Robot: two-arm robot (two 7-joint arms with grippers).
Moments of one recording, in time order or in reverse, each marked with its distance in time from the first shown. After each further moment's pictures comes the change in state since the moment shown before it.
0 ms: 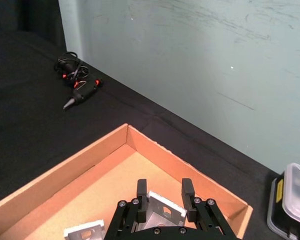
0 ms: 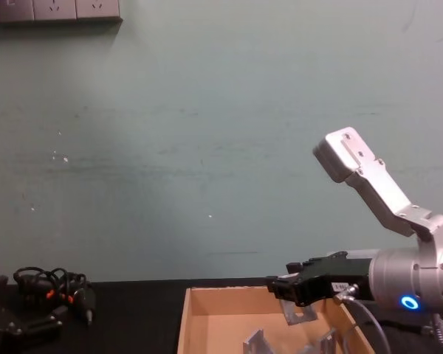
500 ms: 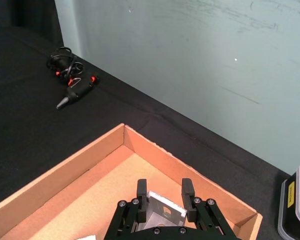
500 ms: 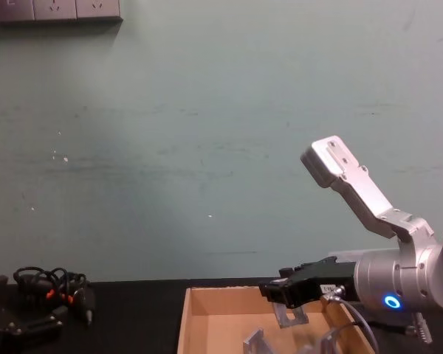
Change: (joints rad) left arm 0.000 0.000 0.000 0.000 0.000 0.000 0.000; right arm 0.080 -0.054 -0.003 0.153 -0.004 -0.023 0.009
